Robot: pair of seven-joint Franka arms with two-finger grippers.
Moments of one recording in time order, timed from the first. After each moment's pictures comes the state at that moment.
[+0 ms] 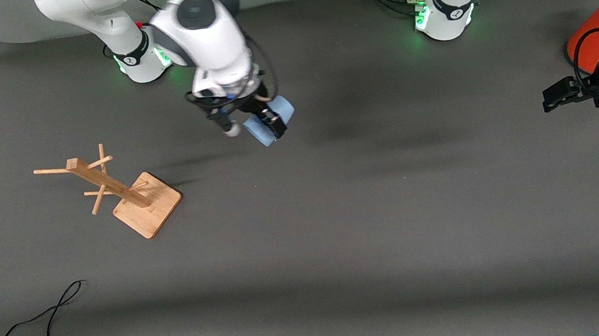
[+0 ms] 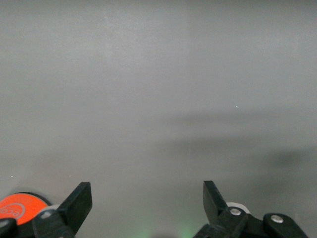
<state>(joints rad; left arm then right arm) -0.01 0.07 -0.01 -1.57 0.00 1.54 0.02 0.23 0.27 0.64 -1.89 -0.26 2.24 1.92</state>
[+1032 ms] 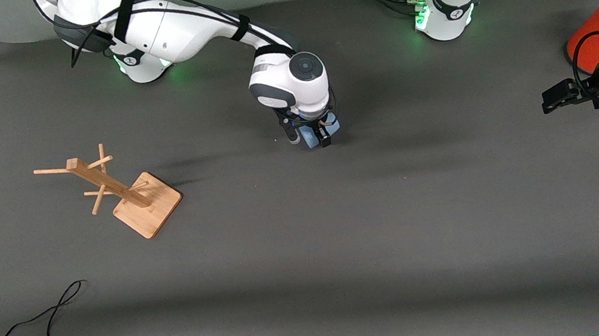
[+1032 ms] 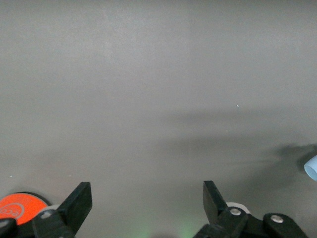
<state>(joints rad) 0.00 0.08 -0.01 -1.57 0.00 1.54 0.02 0.43 0.81 0.63 -1.64 -0.55 2.26 2.52</state>
